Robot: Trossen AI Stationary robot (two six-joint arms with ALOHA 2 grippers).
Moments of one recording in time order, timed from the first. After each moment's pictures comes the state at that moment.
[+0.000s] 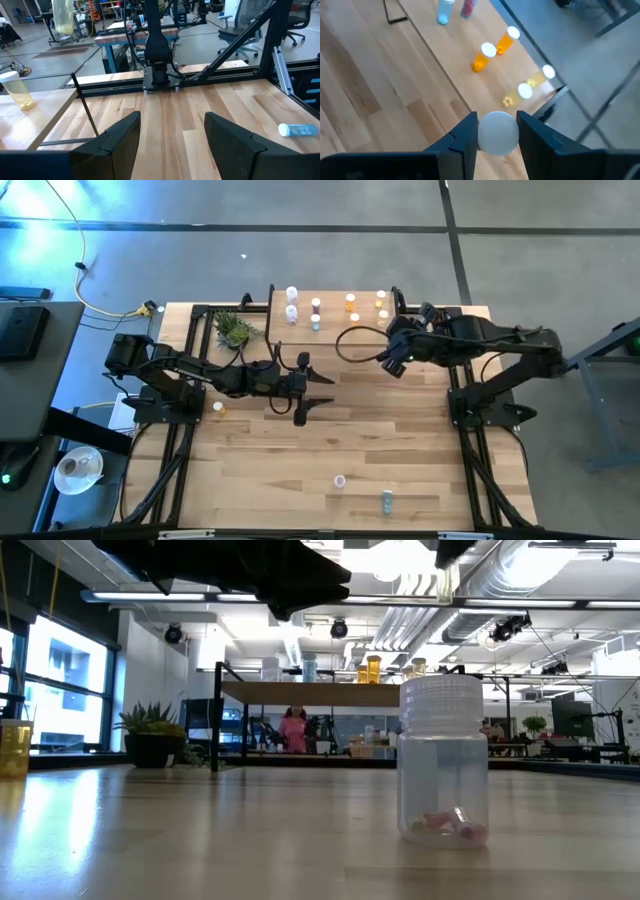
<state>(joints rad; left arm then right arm) 0.06 1.52 0.77 0.59 -0.06 0.12 0.05 1.36 1.61 -1.32 0.67 0.37</state>
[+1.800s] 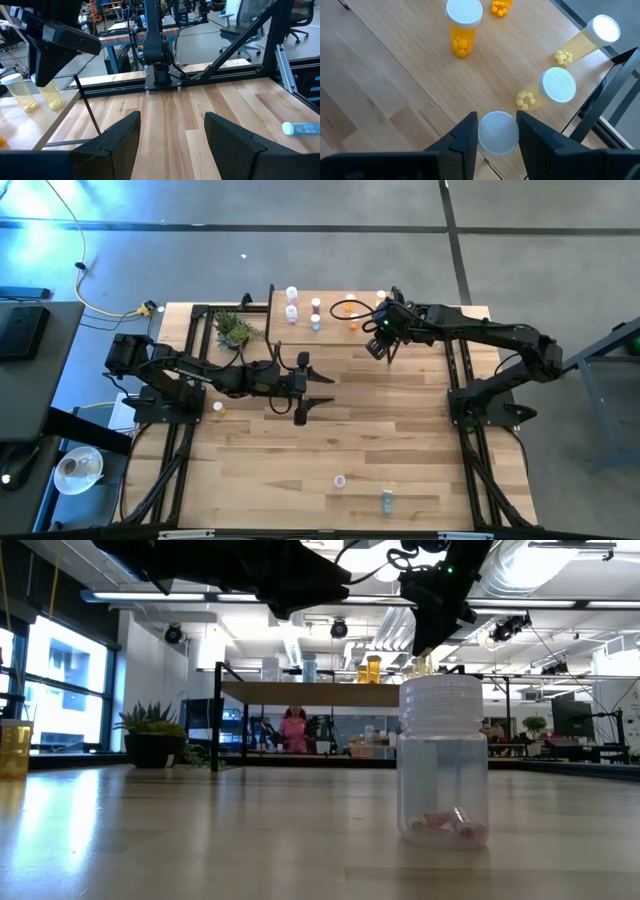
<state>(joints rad) 0.06 1.52 0.77 0.59 -0.07 0.13 -0.34 1.39 1.26 -0.89 0.34 0.27</state>
